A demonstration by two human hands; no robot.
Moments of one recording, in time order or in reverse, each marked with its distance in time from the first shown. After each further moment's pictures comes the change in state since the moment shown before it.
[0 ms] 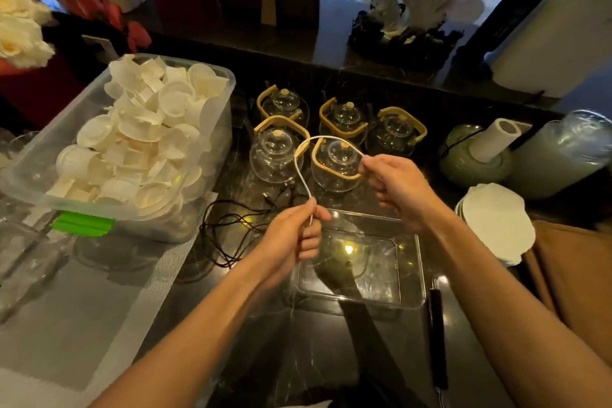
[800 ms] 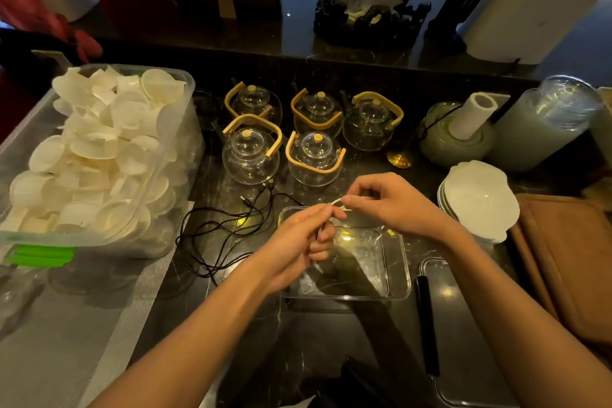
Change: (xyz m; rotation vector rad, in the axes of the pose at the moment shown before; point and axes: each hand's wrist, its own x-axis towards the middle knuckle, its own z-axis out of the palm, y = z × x) left_hand 0.025 -0.012 0.038 0.016 -0.236 -0.143; right_hand -0.014 0.031 -0.043 -0.483 -0.199 -0.303
